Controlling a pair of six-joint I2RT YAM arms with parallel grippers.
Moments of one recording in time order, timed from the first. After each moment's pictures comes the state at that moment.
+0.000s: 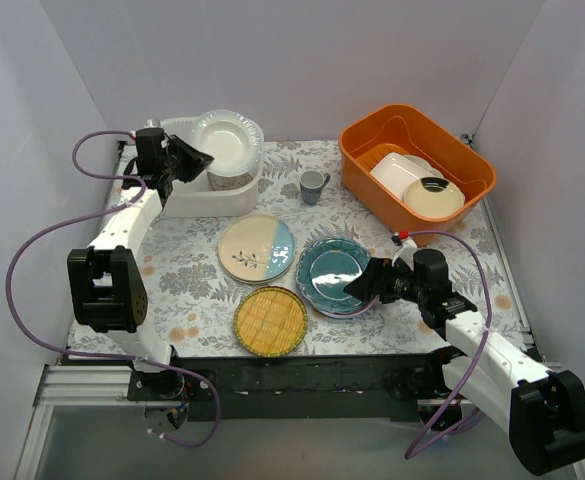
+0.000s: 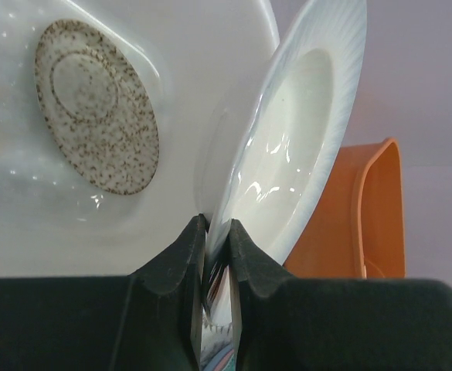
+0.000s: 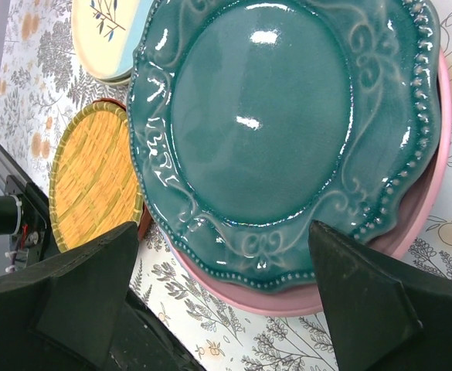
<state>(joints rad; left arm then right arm) -0.03 1.66 1.33 -0.12 0.26 -0.87 0.34 0.88 0.28 0.05 -0.51 0.50</state>
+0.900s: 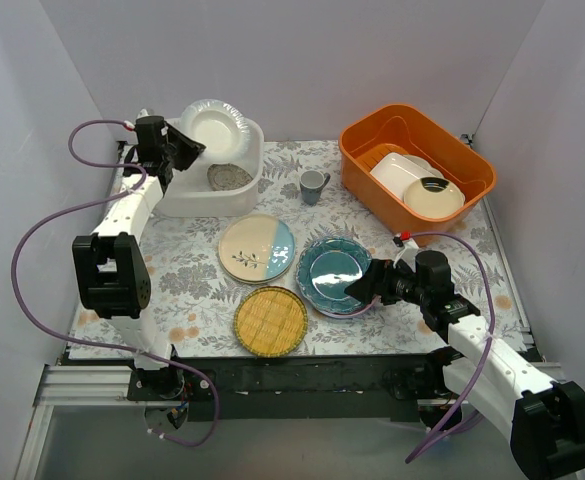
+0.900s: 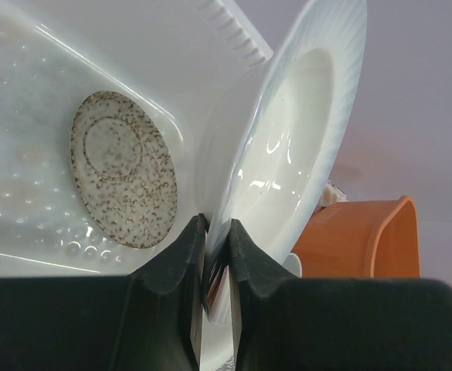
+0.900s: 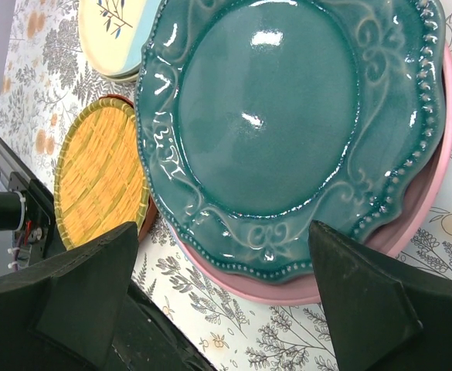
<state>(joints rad) -0.01 1.77 1.48 -0.14 0.14 -0.87 0.34 0.82 0.28 0.00 -0.51 0.50</state>
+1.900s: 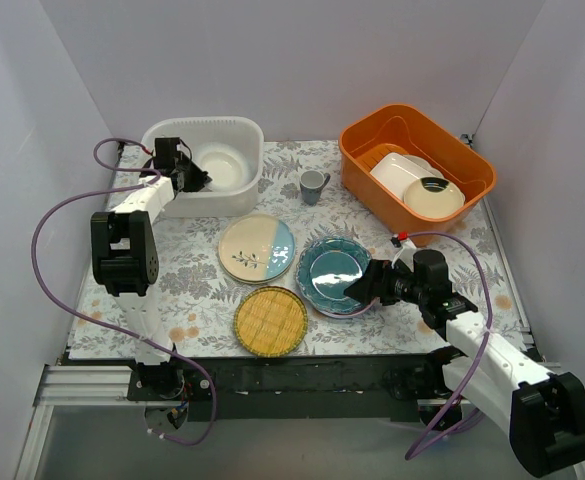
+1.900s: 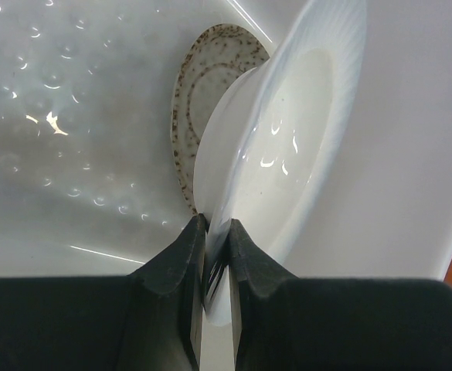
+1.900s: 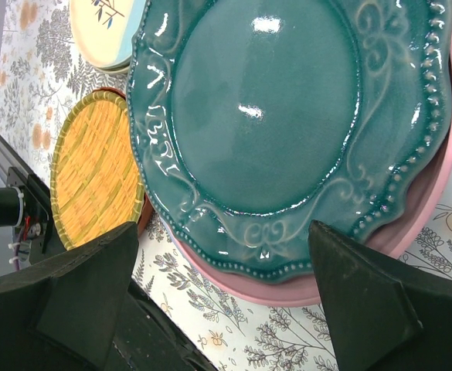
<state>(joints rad) -0.01 1.97 1.48 -0.22 0.11 -0.80 0.34 0.87 0.28 0.01 -0.52 0.49</state>
